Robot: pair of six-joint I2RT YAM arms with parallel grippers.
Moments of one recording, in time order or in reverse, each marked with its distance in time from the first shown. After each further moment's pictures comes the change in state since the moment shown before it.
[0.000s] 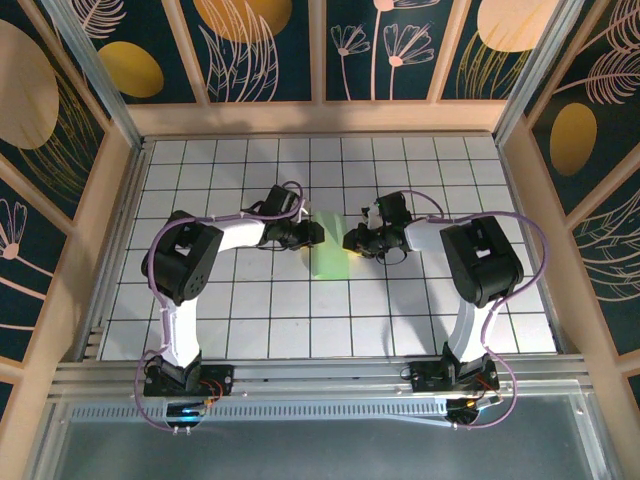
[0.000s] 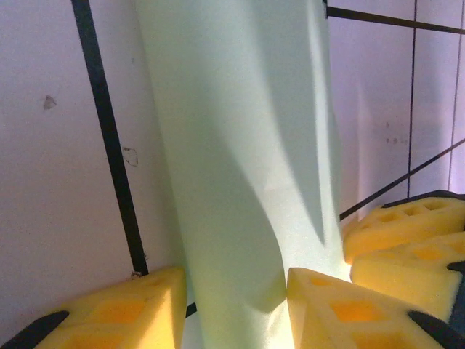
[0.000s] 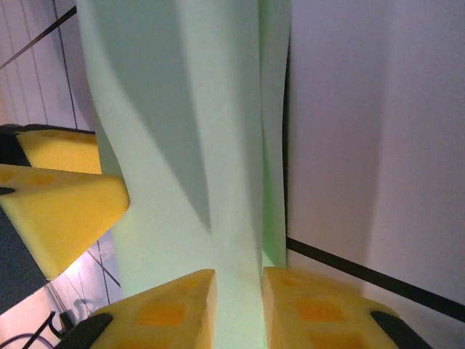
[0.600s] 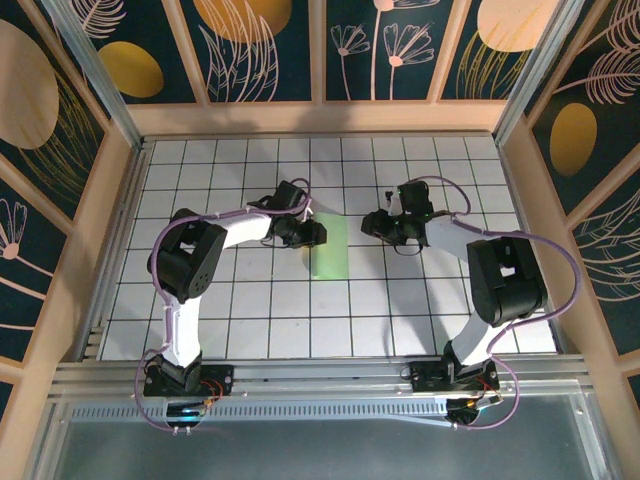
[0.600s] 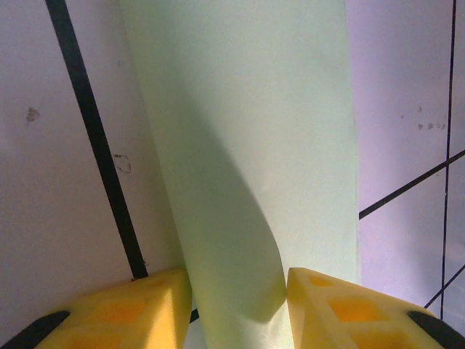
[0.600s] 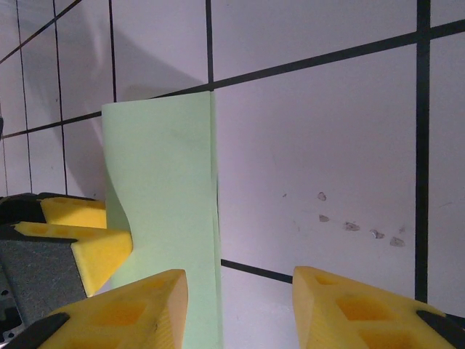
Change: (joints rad) left arm -0.022 0.037 0.106 -0.162 -0.063 0.091; right arm -0.098 -0.167 0.000 -0.098 0.180 -0.079
